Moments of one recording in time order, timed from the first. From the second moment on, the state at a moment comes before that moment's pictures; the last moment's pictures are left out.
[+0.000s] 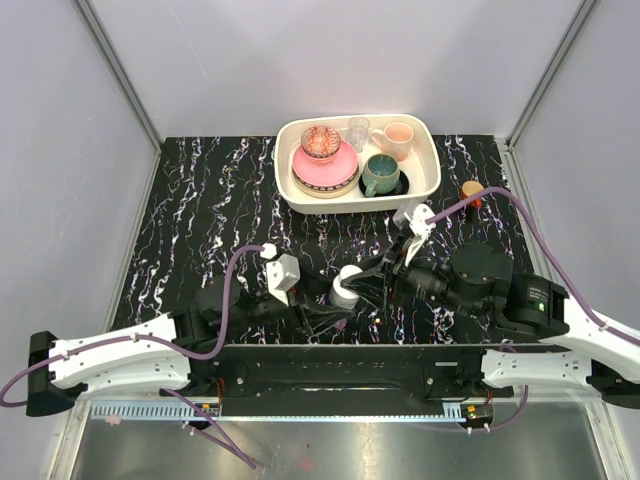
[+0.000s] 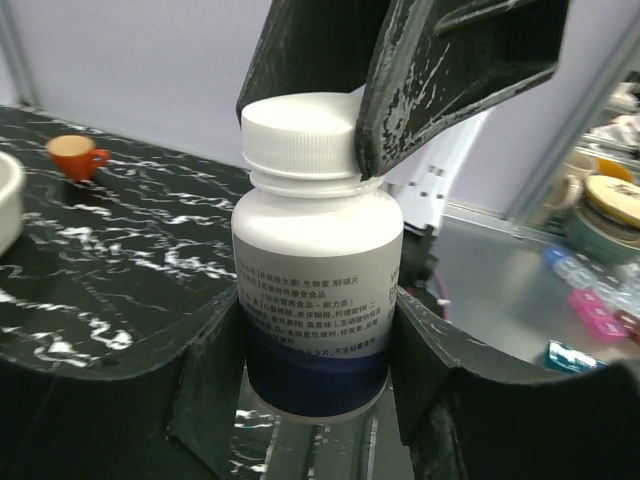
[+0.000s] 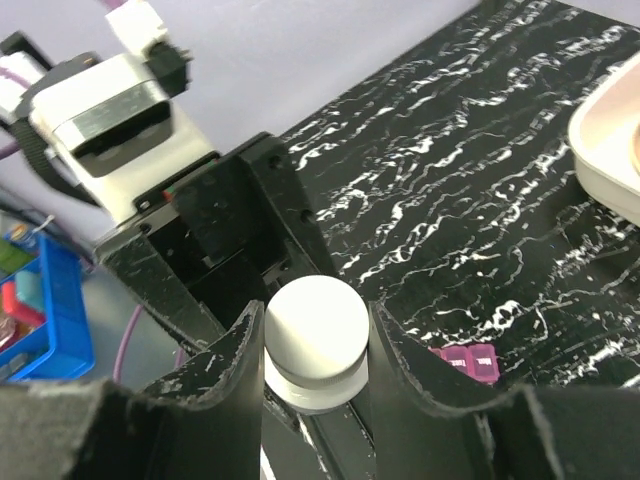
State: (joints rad) left arm -1.23 0.77 0.64 0.29 0.15 -0.23; right arm 1.29 0.87 1.23 -0.51 0.16 0.34
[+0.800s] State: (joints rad) left arm -1.21 0.85 0.66 0.31 -0.25 0.03; right arm 1.29 1.16 1.46 -0.68 0.65 0.61
